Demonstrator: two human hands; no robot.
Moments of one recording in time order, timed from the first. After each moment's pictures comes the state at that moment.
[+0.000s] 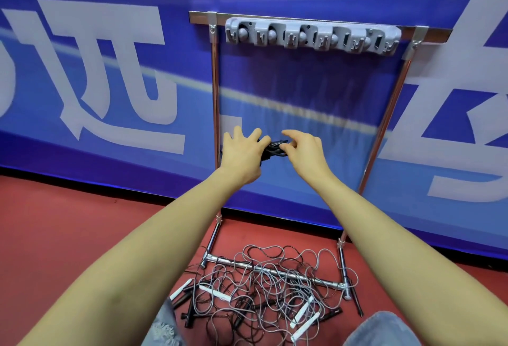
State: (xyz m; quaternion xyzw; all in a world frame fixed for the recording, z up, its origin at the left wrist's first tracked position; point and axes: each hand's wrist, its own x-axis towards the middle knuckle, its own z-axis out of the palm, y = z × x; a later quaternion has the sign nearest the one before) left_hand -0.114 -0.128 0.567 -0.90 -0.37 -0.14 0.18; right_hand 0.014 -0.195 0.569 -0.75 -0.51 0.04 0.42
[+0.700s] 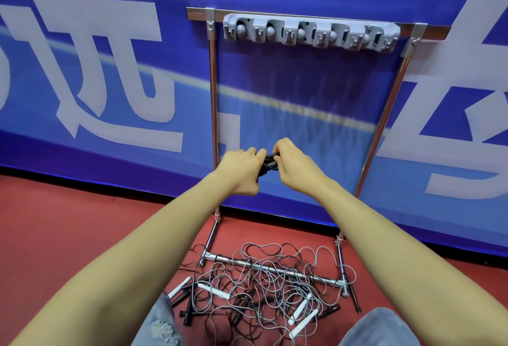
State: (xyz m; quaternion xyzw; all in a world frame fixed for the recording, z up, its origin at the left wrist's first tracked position) left_hand -0.124 -0.124 0.548 -0.95 -0.28 -0.08 0.12; right_hand 0.008 -0.209 0.554 -0.73 -0.64 0.01 0.23
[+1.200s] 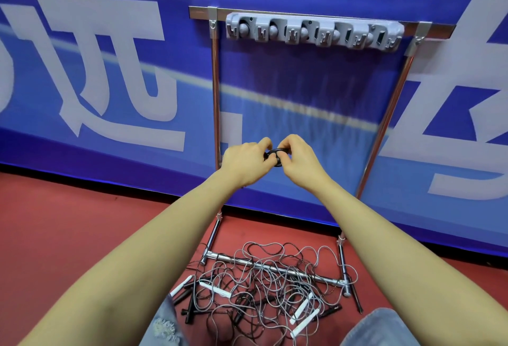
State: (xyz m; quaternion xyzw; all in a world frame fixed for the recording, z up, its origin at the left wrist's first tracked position) left_hand -0.113 -0.123 0.554 -0.92 -0.35 -0.18 -0.04; right_hand 0.006 -0.202 0.553 -0.72 -0.56 0.08 0.40
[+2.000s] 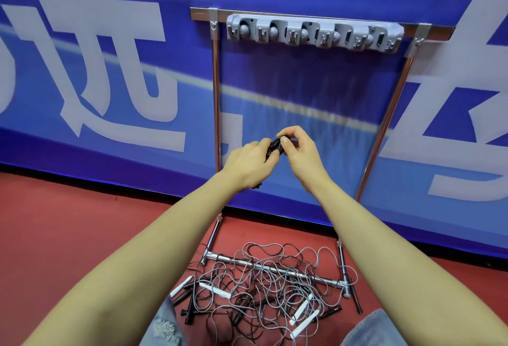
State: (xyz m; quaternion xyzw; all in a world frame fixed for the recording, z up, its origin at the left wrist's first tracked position) left_hand -0.113 -0.130 0.555 -0.91 -0.33 -0.23 -0.10; right_hand 0.002 -0.199 0.557 -0.62 -0.48 0.18 0.59
